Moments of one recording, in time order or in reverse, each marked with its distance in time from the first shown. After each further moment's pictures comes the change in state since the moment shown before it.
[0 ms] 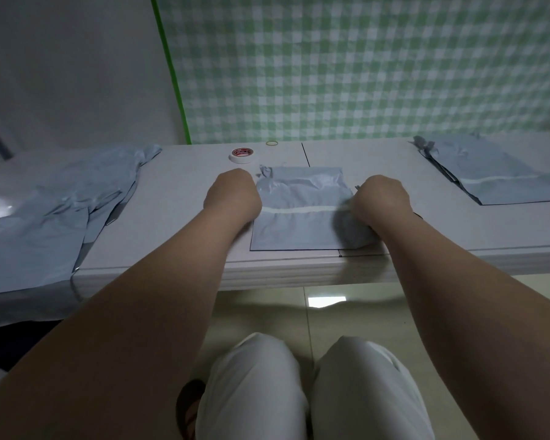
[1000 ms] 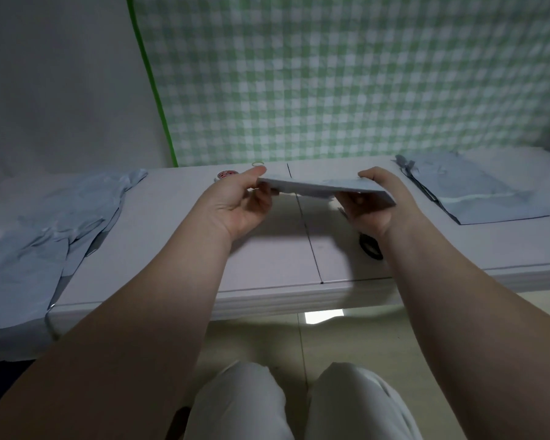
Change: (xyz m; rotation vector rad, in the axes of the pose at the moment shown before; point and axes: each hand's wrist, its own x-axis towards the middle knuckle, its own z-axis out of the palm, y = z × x) left_hand 0.000 0.041 -0.025 -1.965 -0.443 -0.350; right_hand 0.018 0.013 -0.033 2.032 -0.425 0.363
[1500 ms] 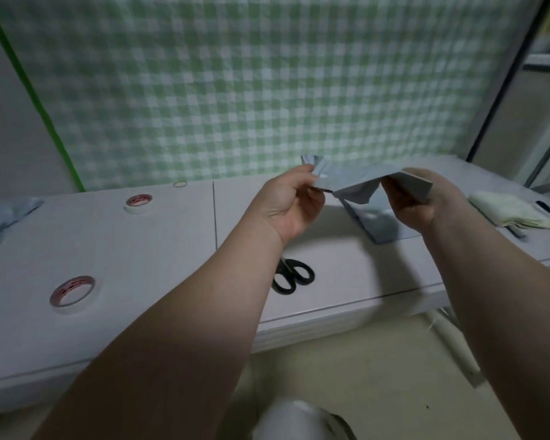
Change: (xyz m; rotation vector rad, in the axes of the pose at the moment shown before) left_hand 0.047 -0.109 0.148 0.025 -0.393 -0.123; right_hand 0.004 -0.155 -0.075 -0.047 0.127 -0.353
